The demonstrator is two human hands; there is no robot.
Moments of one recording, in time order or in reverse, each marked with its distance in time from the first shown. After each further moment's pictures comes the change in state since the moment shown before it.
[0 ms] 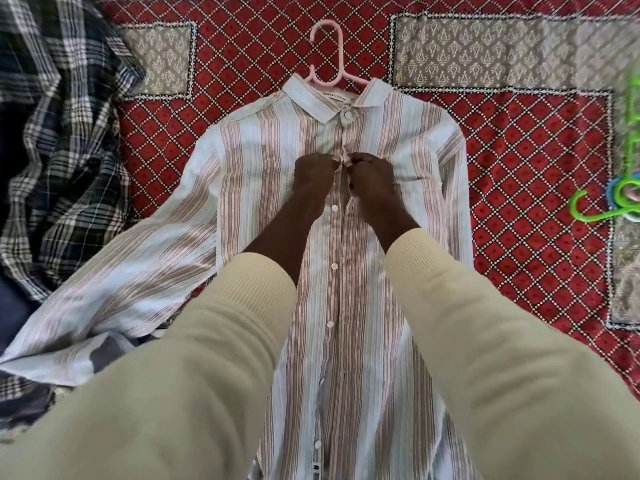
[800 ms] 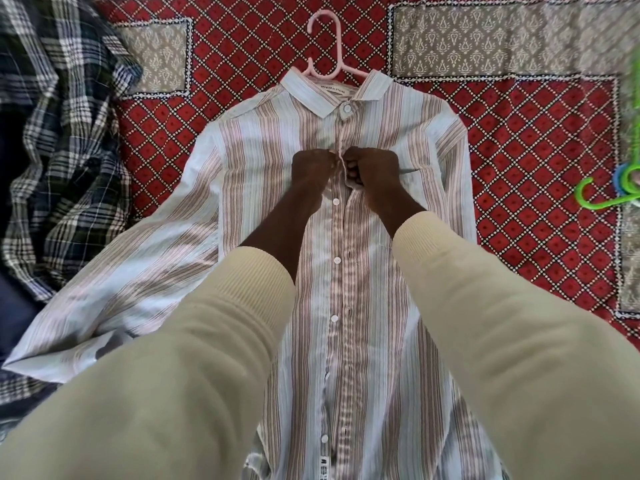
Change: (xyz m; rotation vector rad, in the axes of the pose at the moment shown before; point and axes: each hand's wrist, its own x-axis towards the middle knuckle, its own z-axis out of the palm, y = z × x) left_hand -0.010 0.005 0.000 -0.109 0.077 -0.034; right_hand -0.004 -0.018 -0.005 0.124 -0.082 0.189
